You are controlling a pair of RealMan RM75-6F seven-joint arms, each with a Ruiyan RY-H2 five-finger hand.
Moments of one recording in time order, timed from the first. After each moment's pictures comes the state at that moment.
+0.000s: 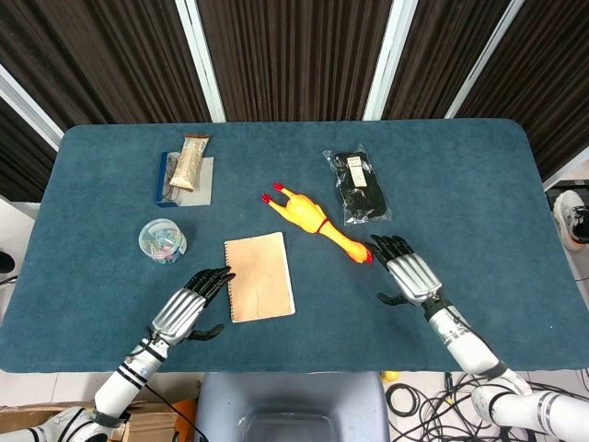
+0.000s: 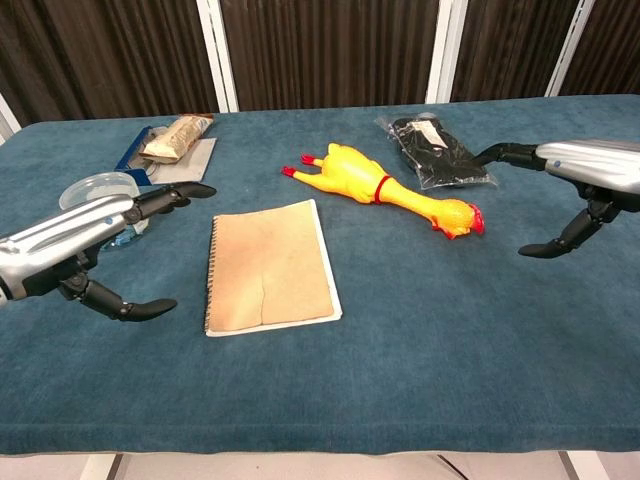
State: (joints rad) left arm -0.49 -1.52 -0.04 -1.48 1.61 1.11 -0.10; right arm 0.54 -1.36 0.14 -1.48 -1.39 0.92 -0.09
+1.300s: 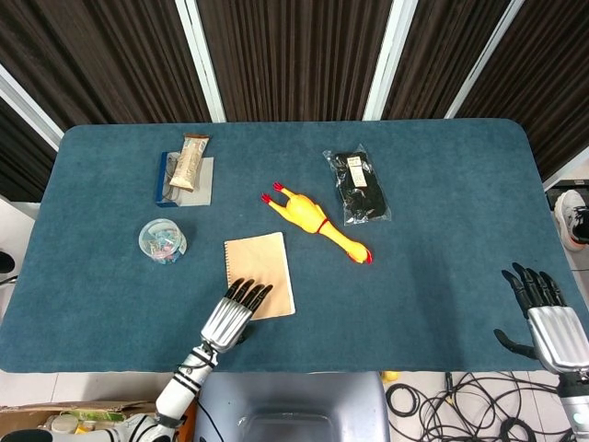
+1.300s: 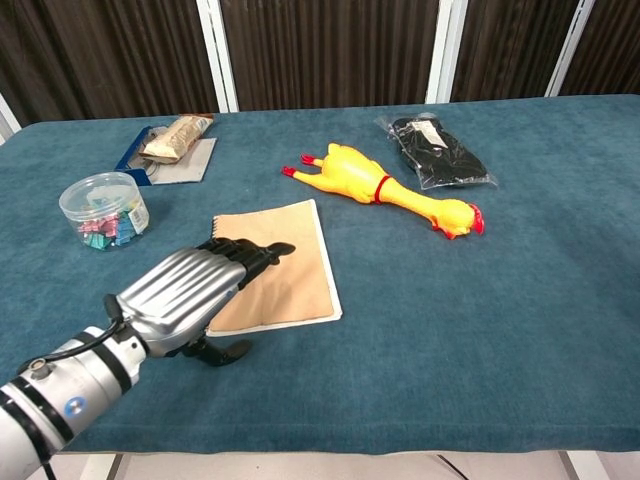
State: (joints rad) left arm -0.51 -1.94 -0.06 -1.17 1.52 1.14 0.43; right arm 0.11 -1.05 -0.05 -1.59 -1.53 1.47 0.05
